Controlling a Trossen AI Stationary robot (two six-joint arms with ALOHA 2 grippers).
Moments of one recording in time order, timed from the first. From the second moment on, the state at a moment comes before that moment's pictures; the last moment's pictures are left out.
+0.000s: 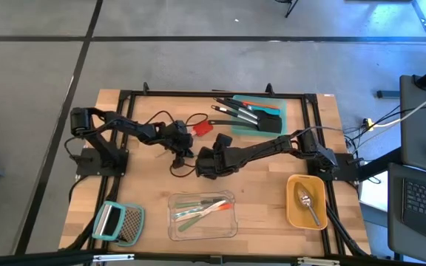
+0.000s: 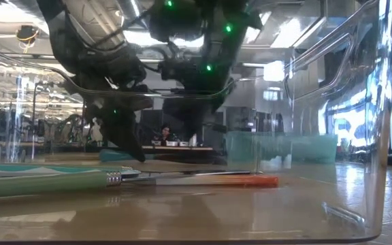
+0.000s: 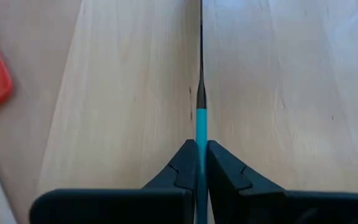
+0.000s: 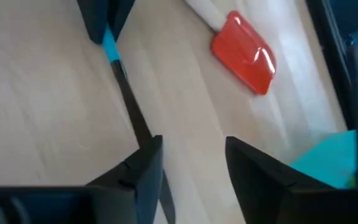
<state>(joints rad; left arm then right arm) 0.31 1.62 0.55 0.16 0.32 0.09 0.16 2.21 1.69 -0.80 0.66 0.36</state>
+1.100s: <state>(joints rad) 0.26 1.59 0.55 0.12 0.20 0.21 -0.01 2.21 1.62 -0.72 0.04 0.29</state>
